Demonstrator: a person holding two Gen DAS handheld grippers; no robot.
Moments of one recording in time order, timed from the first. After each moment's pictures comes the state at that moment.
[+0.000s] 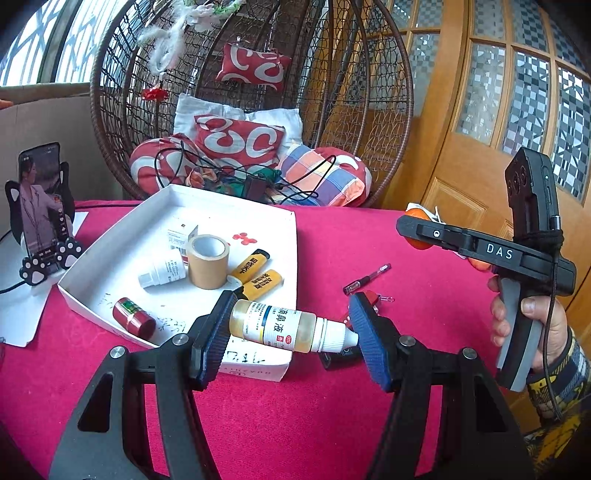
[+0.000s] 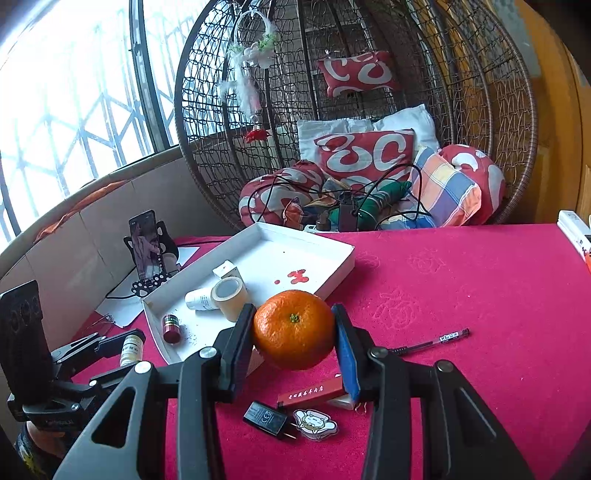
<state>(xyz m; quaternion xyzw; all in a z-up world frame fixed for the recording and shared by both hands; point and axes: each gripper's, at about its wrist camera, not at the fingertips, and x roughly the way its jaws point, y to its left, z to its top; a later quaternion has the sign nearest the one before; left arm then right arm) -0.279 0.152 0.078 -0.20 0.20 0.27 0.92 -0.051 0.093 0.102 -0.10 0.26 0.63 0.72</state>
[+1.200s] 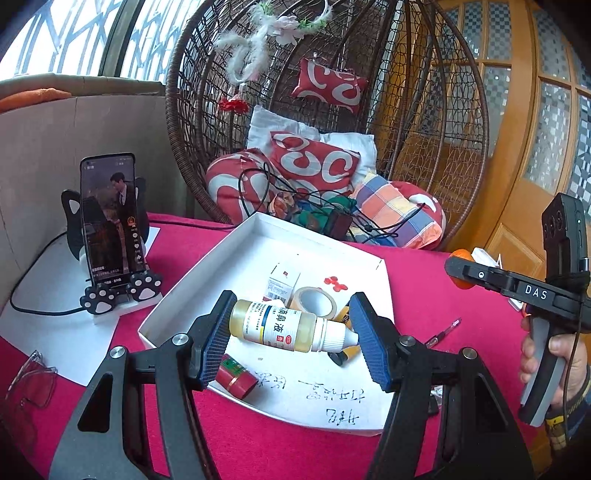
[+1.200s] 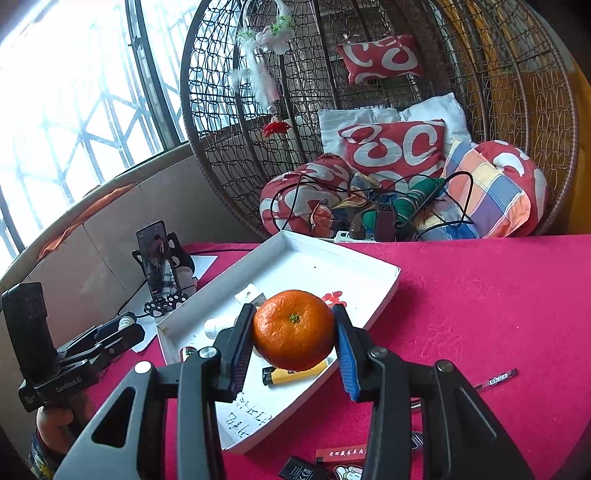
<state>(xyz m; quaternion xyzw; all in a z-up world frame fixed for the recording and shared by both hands) -0.304 0.237 0.095 -0.22 0.18 0.38 0.88 -0.056 0.174 0.106 -0.10 0.30 0.65 0.69</state>
